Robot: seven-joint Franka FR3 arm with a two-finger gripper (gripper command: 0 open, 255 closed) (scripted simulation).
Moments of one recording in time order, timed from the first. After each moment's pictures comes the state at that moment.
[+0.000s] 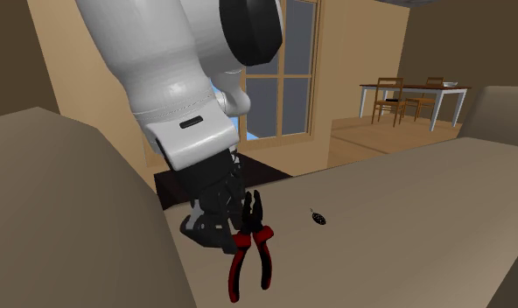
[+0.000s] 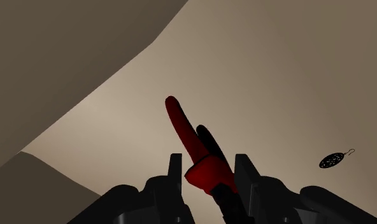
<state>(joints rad) -0.26 0.62 -0.48 -1.37 0.55 1.75 -1.41</state>
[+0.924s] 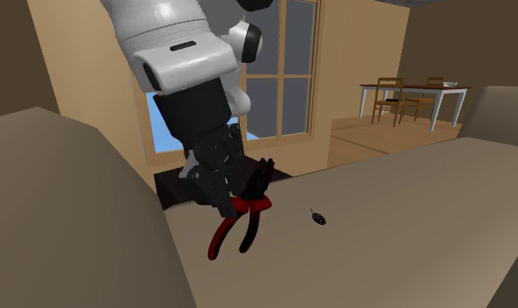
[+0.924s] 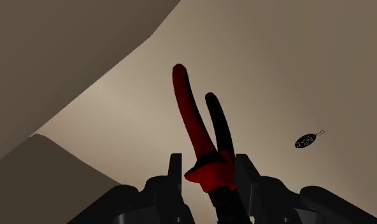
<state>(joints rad) -0.28 0.59 -0.49 -1.25 0.53 1.61 -1.36</state>
